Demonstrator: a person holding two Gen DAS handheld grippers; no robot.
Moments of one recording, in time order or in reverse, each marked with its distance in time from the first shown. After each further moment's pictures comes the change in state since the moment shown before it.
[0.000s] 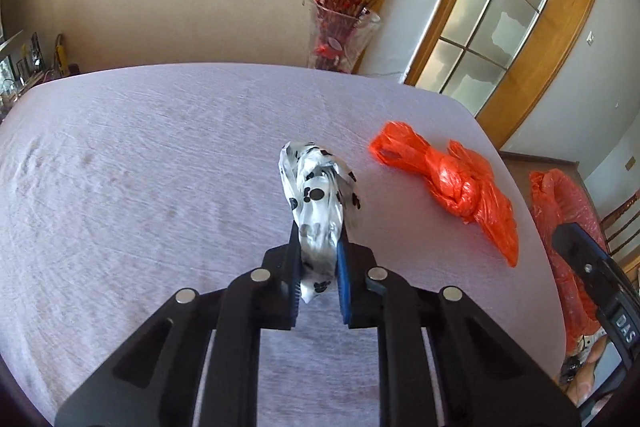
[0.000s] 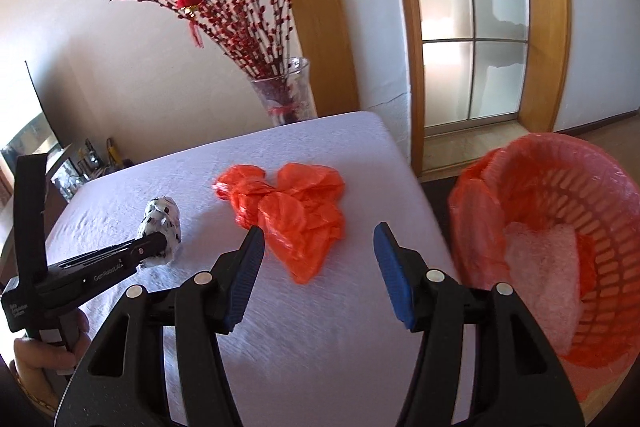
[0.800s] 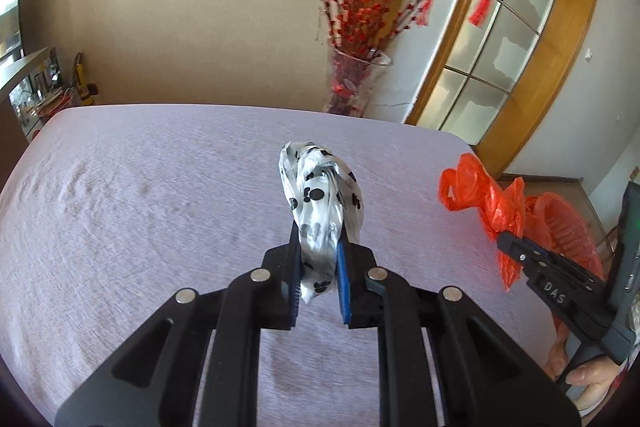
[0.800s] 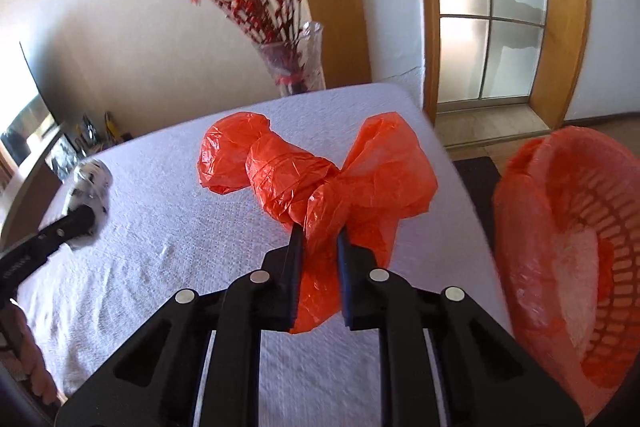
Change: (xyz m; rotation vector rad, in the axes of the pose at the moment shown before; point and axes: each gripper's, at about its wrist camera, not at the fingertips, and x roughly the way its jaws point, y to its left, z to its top) left arm -0.045 0.004 0.001 0.011 -0.090 0.006; right arm 0.022 0.004 0.003 -0.003 0.088 -0.005
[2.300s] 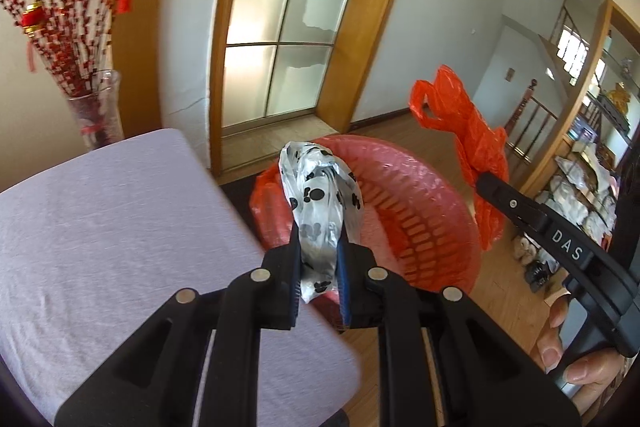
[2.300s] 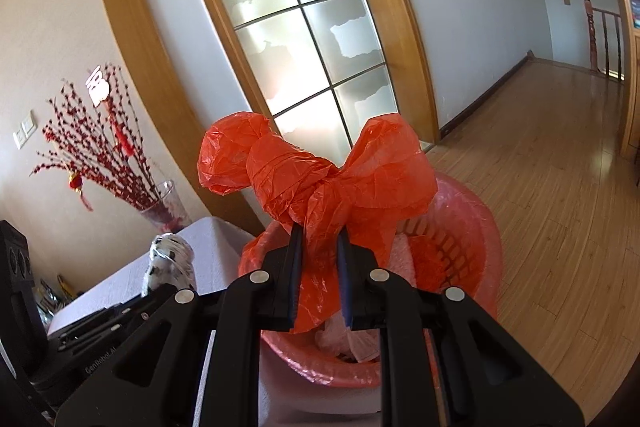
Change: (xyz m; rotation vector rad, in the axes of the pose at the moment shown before) left arm 0.010 -0.250 -0.036 0.385 0.038 -0.477; right arm -0.165 -0.167 -0.038 0.401 -0.378 -0.267
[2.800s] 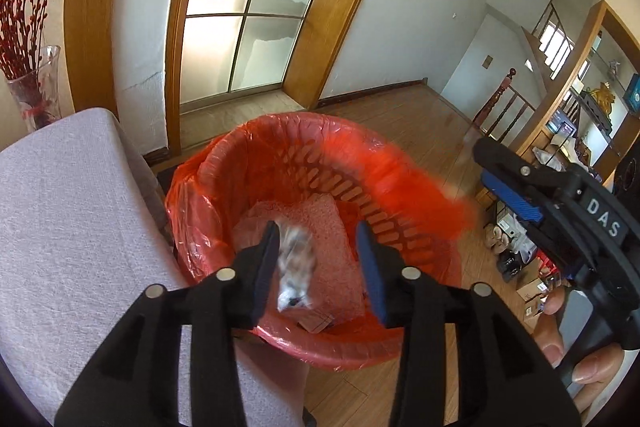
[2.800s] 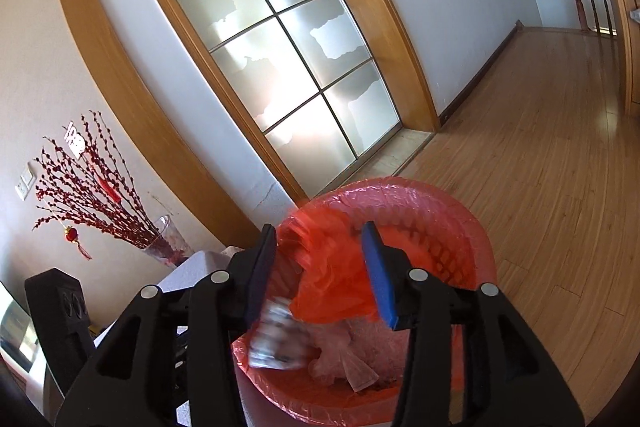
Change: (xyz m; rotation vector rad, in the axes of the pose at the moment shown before) left arm 0.075 -0.021 0.007 -0.027 0.092 -0.101; right arm 0.020 -0.042 0.017 0.138 -0.005 0.033
